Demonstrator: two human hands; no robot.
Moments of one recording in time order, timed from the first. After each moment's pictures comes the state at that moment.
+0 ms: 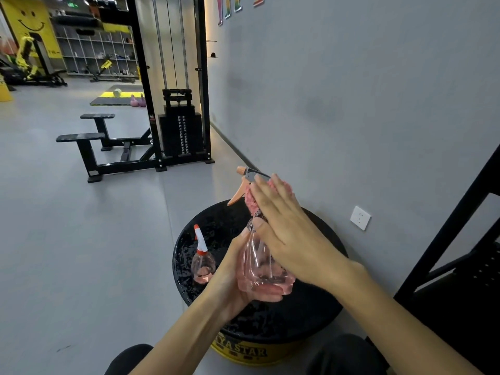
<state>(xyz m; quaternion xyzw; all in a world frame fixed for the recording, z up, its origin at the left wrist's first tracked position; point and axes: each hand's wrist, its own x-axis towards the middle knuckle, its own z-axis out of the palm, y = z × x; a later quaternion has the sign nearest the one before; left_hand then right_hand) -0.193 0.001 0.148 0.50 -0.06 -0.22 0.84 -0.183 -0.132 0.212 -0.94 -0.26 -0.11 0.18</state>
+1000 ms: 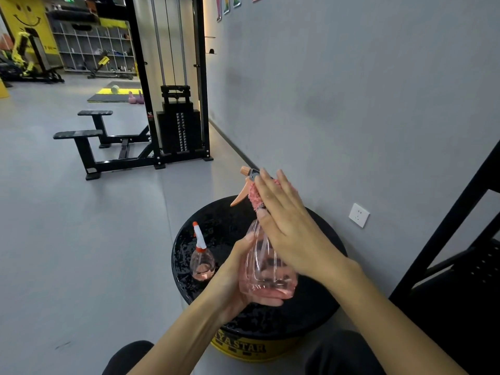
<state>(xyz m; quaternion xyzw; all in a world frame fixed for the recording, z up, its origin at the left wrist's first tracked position) -0.196 0.000 0.144 0.51 -0.07 -0.20 0.83 -0.180 -0.130 0.207 -0.94 -0.23 -0.12 0.23</state>
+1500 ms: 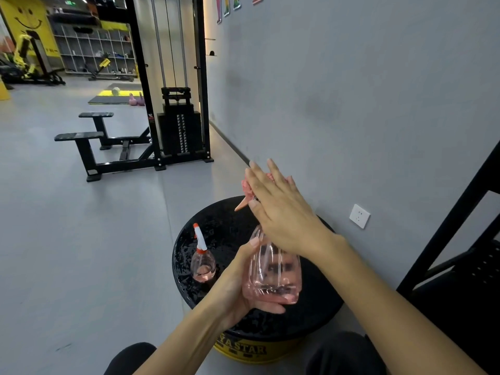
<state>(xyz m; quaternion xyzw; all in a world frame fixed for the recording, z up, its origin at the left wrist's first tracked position) -0.201 -0.001 0.144 0.52 -0.10 -0.25 0.81 -0.156 -0.122 0.224 -0.96 -0.22 -0.11 0.09</state>
